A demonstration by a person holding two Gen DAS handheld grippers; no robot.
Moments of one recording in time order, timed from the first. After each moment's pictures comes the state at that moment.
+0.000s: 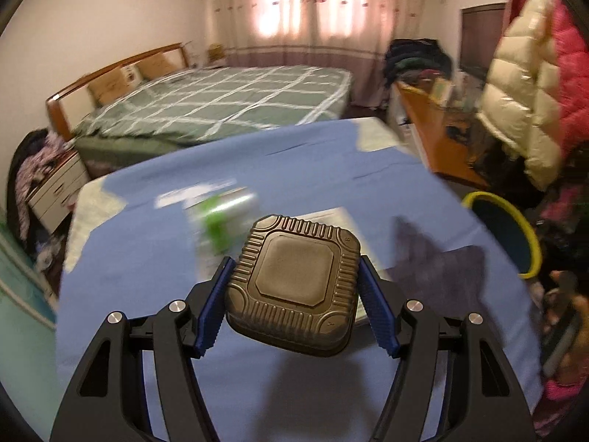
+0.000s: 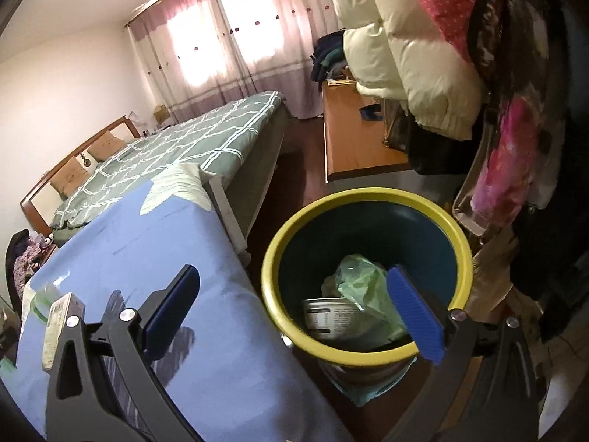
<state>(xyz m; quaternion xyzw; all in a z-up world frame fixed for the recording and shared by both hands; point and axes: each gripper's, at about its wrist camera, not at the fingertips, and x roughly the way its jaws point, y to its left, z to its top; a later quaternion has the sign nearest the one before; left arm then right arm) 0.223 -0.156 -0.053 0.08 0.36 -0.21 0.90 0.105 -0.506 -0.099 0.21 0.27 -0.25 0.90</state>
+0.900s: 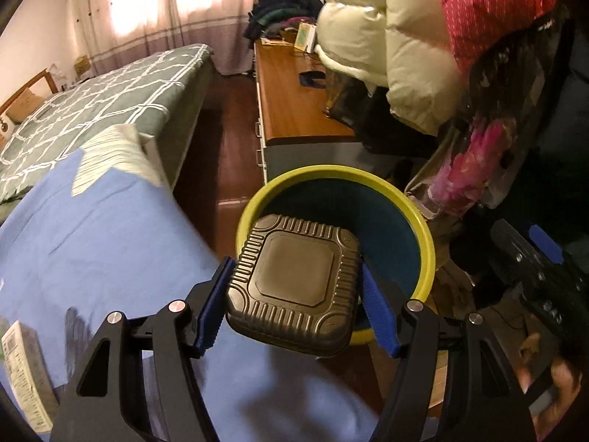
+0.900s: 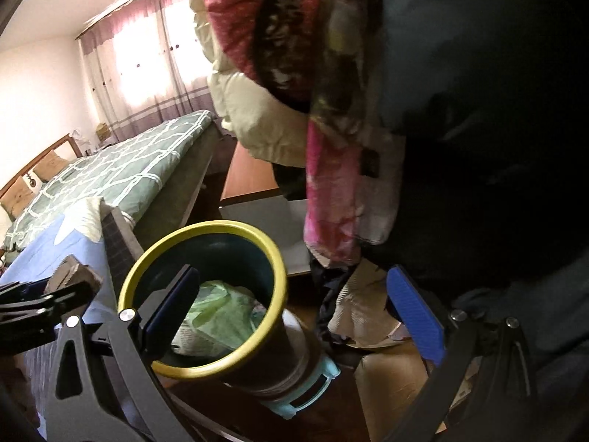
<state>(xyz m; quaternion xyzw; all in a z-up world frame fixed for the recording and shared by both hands) 0.187 -0.485 -0.090 0.17 0.40 -0.40 0.81 0.006 -0.618 -0.098 0.19 0.26 -0.37 0.87</state>
